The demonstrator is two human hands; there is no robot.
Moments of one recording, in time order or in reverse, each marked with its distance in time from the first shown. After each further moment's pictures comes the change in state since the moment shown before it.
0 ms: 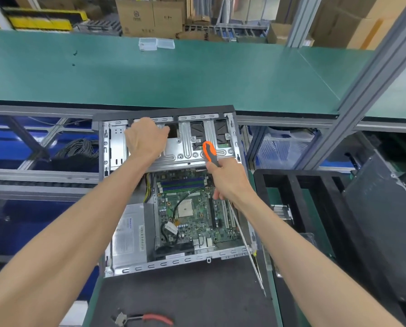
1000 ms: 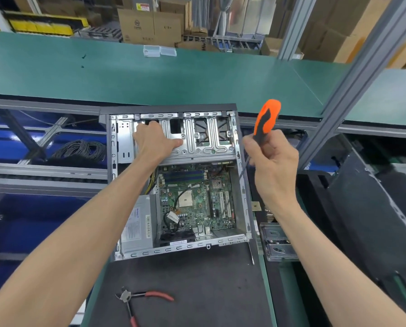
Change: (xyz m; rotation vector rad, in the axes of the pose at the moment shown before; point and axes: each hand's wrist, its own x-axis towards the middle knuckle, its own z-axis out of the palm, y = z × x) left_hand -0.050 -0.006 -0.033 -0.018 -0.123 0.023; right_hand -0.101 -0.020 -0.055 0.285 0.517 -0.531
